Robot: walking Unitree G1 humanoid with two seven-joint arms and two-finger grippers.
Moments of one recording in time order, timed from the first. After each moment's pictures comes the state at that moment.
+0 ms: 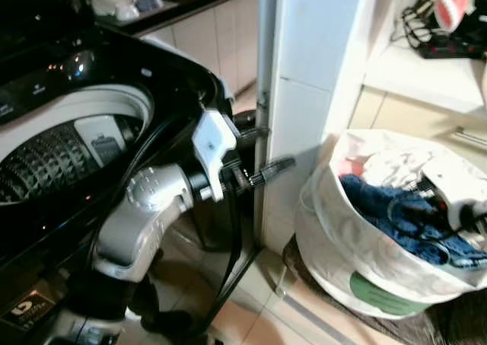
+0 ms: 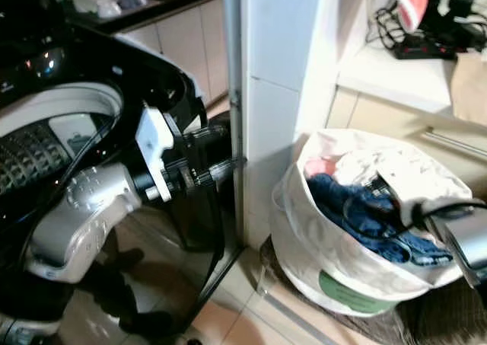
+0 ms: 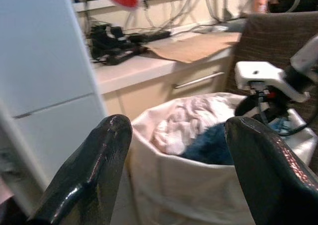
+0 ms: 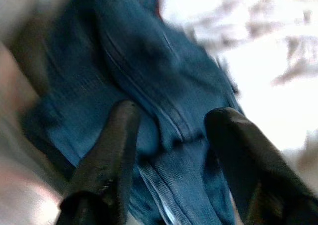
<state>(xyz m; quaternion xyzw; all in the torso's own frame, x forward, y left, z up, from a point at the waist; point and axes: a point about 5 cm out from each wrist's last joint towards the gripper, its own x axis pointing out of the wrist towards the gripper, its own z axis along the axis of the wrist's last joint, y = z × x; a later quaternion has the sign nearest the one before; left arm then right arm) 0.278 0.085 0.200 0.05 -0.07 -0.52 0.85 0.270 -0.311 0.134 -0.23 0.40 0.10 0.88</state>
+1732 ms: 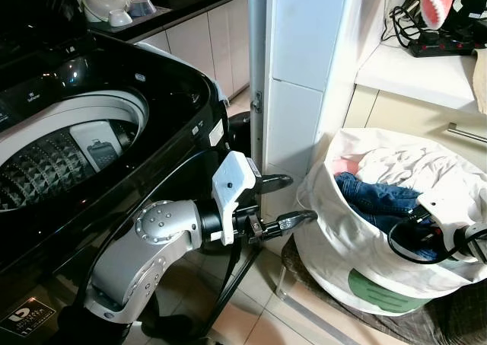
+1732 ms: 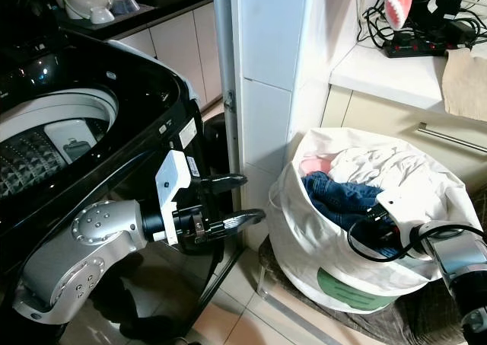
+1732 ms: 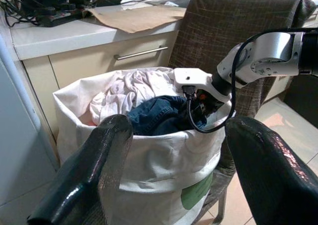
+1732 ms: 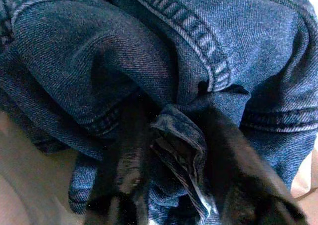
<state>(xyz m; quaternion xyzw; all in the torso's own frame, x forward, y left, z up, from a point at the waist) 0.239 0.069 0.180 0.01 0.01 -0.58 0.82 0.268 -0.331 0.077 -0.21 0.45 0.13 0.86</state>
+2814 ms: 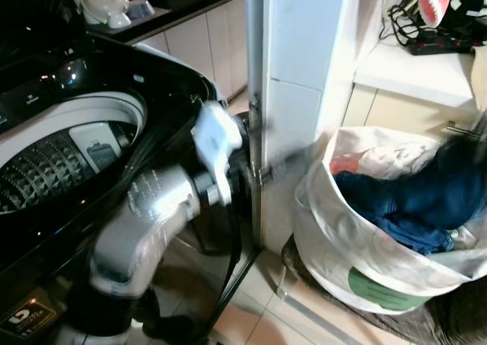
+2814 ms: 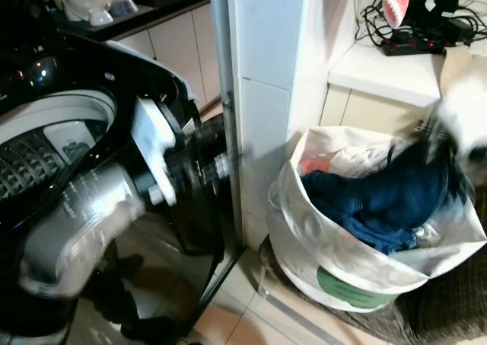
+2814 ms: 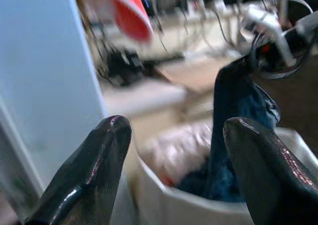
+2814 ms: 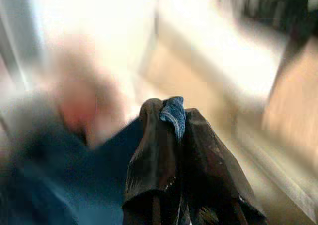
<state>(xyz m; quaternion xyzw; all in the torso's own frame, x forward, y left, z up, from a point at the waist) 0.272 0.081 0.232 0.03 -0.13 -0.45 0.88 0.312 -0.340 0.272 -0.21 0.16 0.10 0.96</state>
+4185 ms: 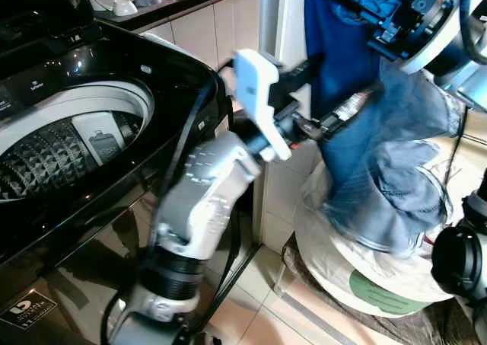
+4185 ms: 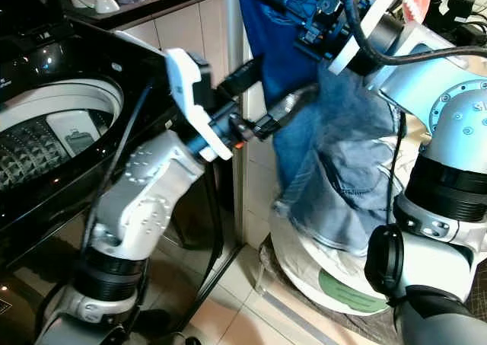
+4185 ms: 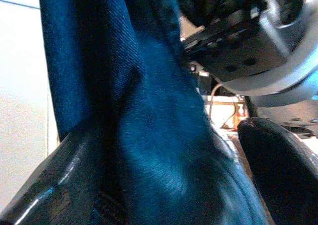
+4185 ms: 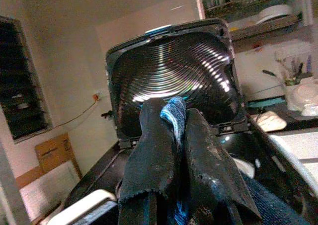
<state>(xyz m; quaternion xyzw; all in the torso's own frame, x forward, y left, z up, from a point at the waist) 0.285 0.012 0.262 -0.13 -0.20 -0.50 0.83 0.292 -0.143 0.365 0.19 -0.08 0.54 0.81</state>
